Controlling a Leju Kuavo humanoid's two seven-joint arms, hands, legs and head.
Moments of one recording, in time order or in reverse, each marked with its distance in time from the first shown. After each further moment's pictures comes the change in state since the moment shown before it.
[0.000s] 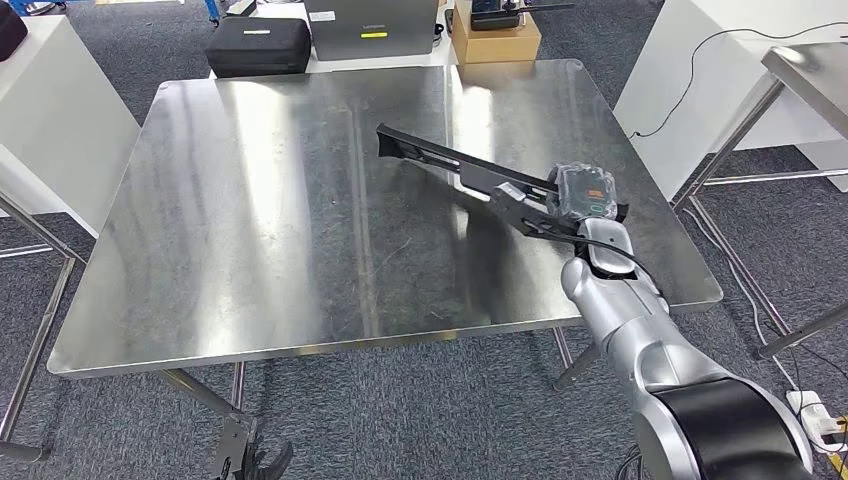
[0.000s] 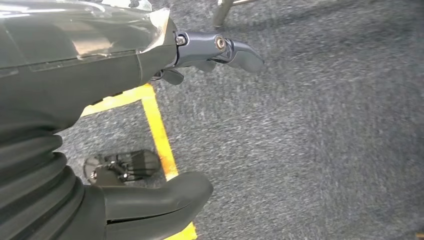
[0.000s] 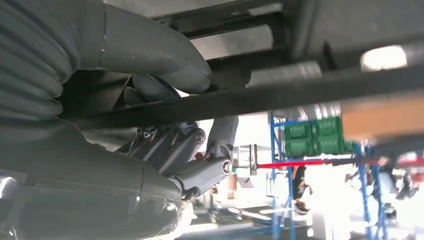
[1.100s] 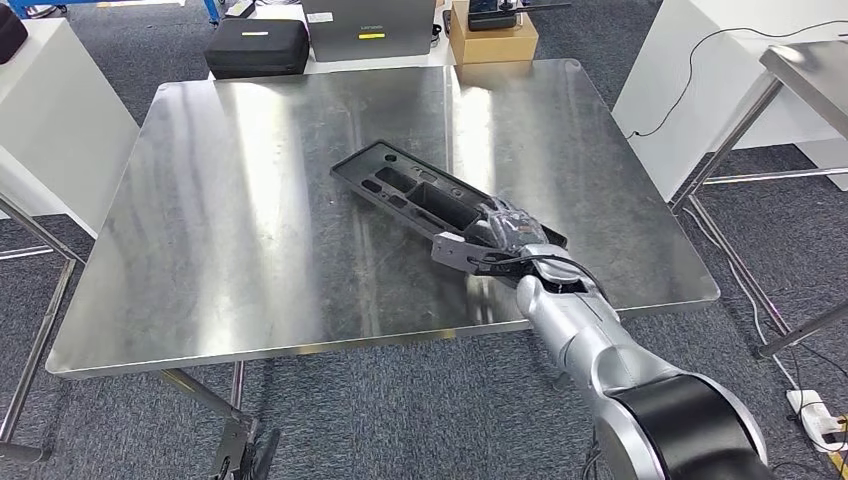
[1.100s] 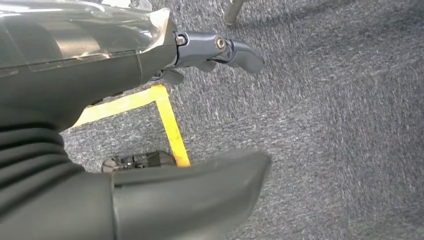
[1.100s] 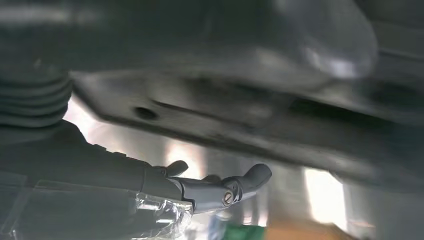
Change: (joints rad) left arm 0.001 0.023 -0.015 0.010 -0.008 -0.015 0.063; right arm -0.010 0.132 -0.026 0.120 -0.090 0.258 -0.164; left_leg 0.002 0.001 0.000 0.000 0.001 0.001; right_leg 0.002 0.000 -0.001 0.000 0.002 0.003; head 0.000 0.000
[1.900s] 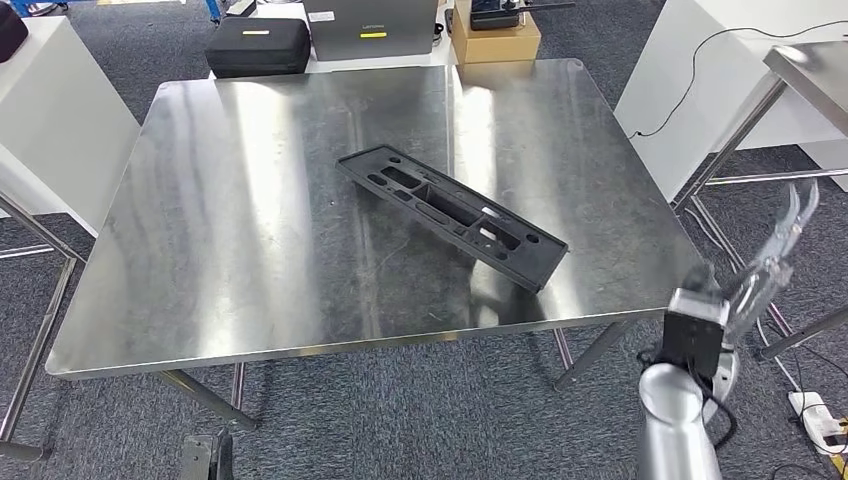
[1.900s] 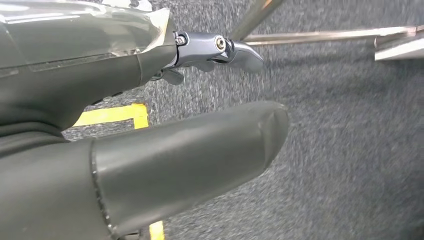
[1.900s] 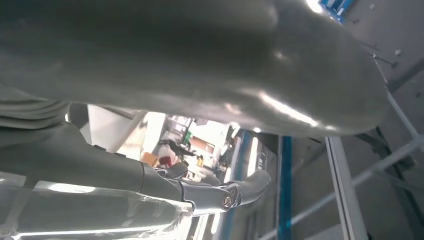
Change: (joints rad) left arm 0.056 0.018 0.145 -0.018 0.060 0.010 -0.198; right arm 0.788 -0.112 -0.326 -1.350 -0.733 -0.490 -0.443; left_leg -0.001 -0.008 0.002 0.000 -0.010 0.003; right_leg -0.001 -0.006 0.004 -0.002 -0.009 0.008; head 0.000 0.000
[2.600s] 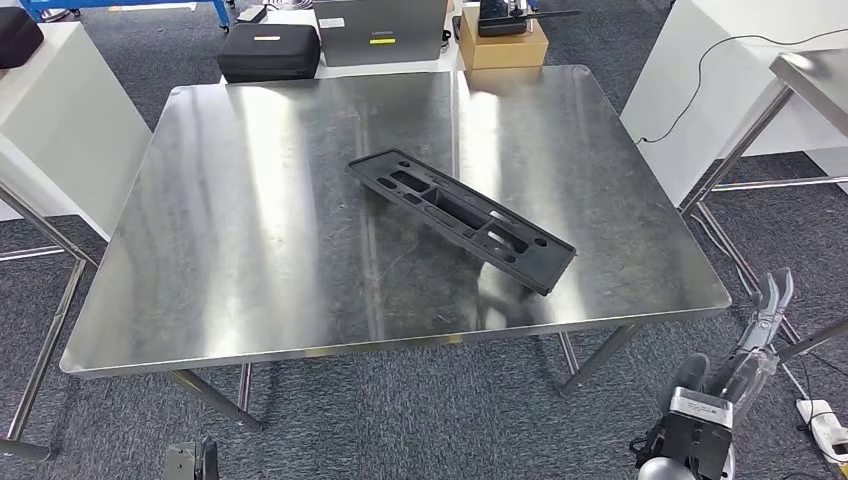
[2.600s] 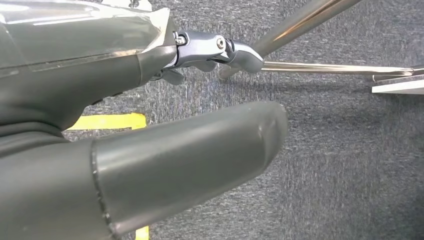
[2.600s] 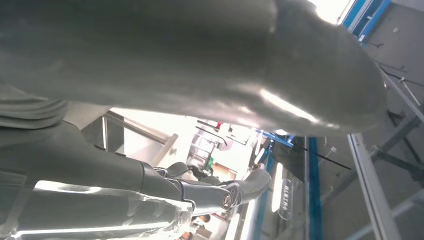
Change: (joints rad) left arm 0.030 -0.008 0.103 -0.033 -0.010 0.001 -0.004; right arm 0.271 0.058 0.011 -0.164 -0.029 0.052 -0.011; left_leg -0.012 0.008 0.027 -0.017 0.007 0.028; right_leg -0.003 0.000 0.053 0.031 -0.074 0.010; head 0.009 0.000
